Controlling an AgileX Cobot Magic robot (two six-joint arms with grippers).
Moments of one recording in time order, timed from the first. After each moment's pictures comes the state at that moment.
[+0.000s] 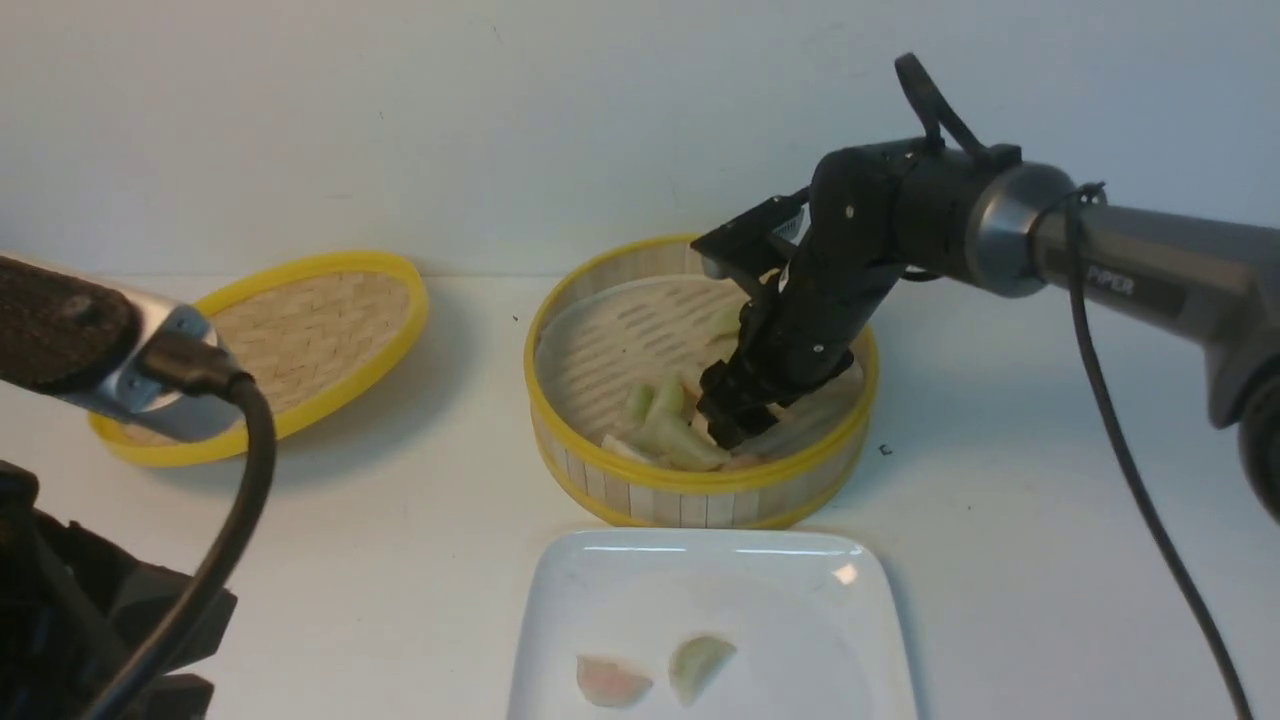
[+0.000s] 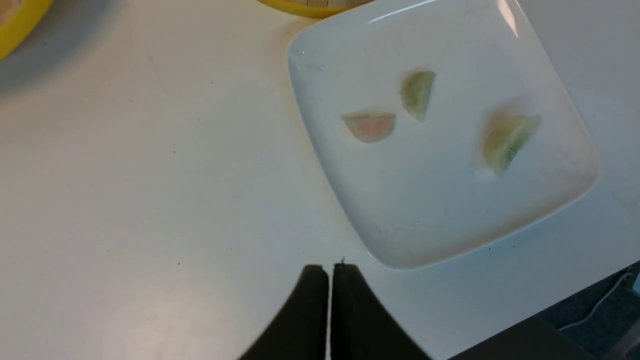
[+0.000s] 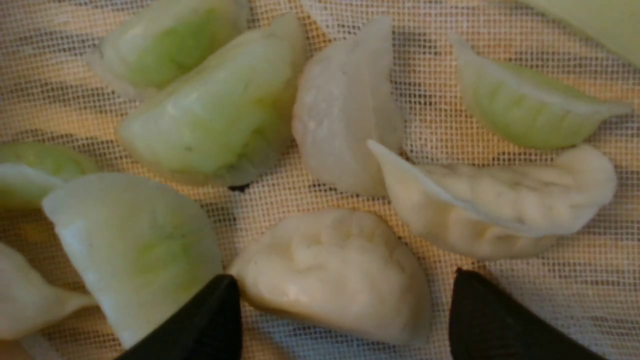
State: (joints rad) right arm 0.46 2.23 -1.80 0.16 0.98 -0.31; left arm -0.70 0.83 -1.01 0.05 1.20 -0.32
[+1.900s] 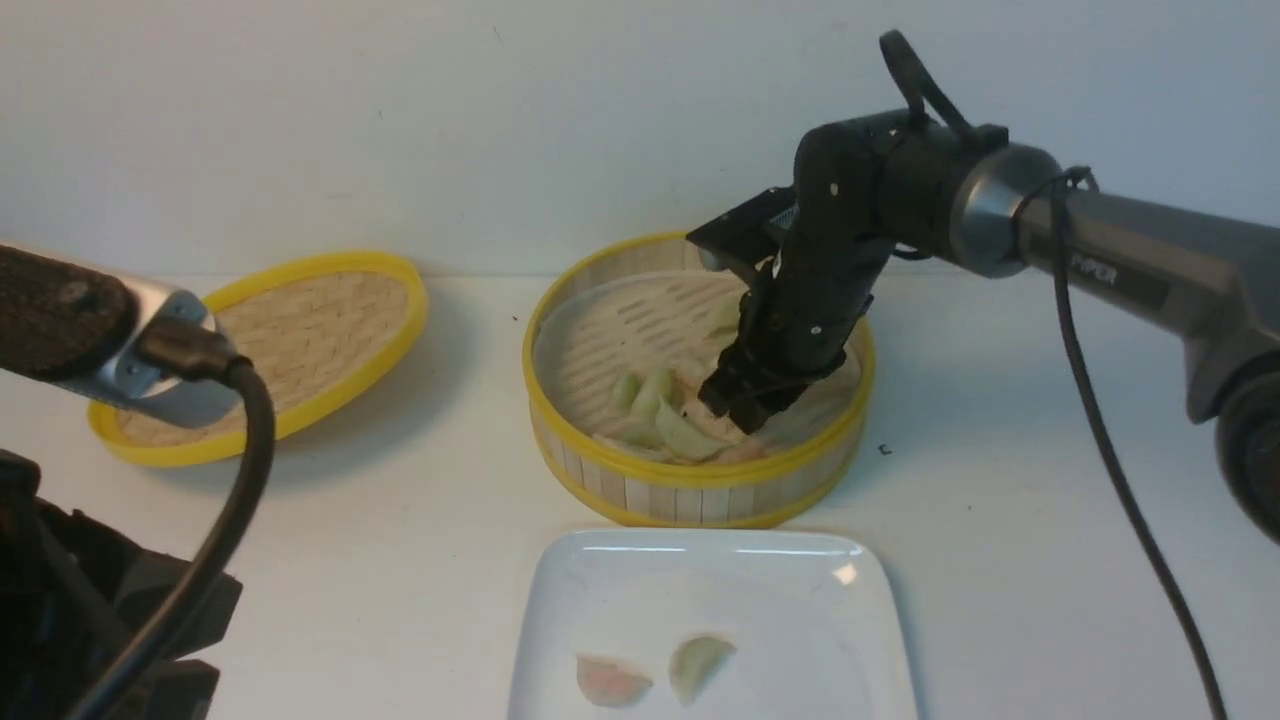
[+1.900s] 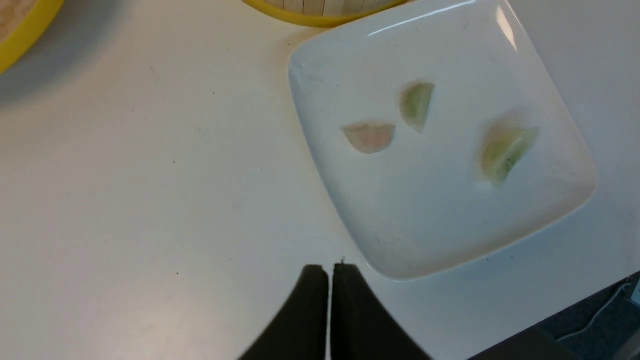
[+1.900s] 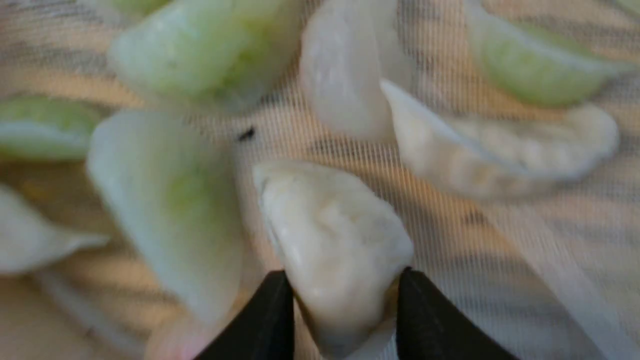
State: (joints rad) right arm 0.47 2.22 -1.91 0.10 1.16 -0.24; left arm -0.70 0.83 -1.01 0.05 1.18 -0.33
